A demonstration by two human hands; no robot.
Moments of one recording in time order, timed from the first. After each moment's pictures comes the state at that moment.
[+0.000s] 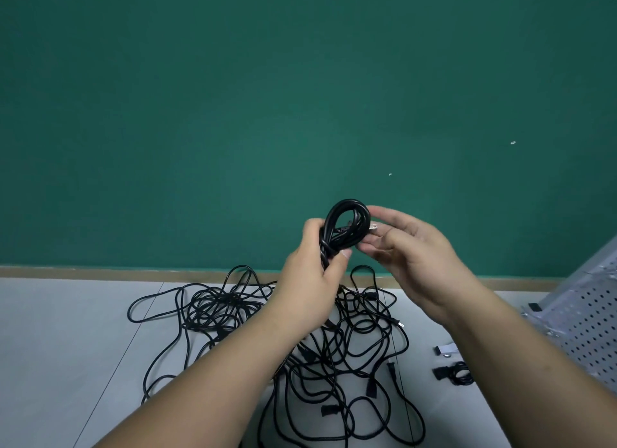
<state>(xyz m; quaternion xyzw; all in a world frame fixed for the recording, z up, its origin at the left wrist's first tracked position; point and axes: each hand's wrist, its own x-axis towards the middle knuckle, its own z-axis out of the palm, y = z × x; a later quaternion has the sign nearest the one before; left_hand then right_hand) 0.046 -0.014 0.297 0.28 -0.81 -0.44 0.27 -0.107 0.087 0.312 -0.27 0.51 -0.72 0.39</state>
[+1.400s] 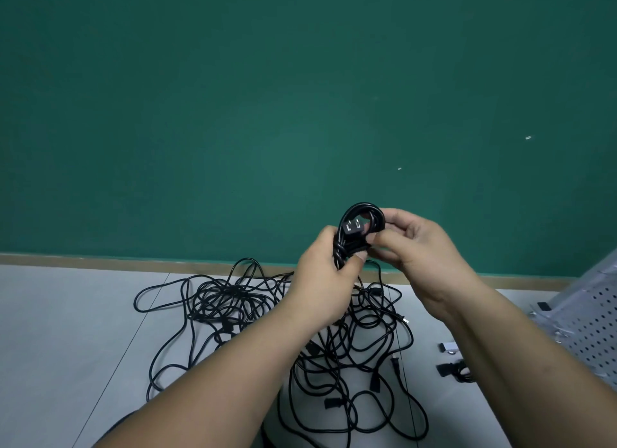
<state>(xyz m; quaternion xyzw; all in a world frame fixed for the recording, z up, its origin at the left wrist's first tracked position) 0.035 -0.010 0.289 0.31 -0.77 -0.49 0.26 -0.098 0.083 0.312 -0.30 0.61 -0.66 0.34</state>
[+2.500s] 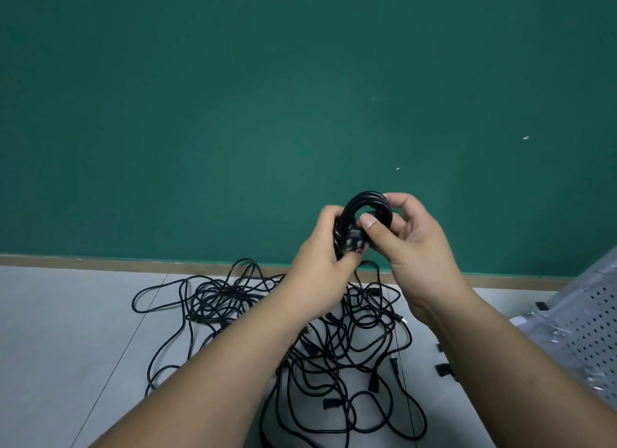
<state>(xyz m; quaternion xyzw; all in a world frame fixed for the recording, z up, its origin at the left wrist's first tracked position) 0.035 -0.019 0.300 0.24 -0.78 -0.51 0.26 -0.082 0.078 0.314 -0.33 0.57 -0.71 0.25</state>
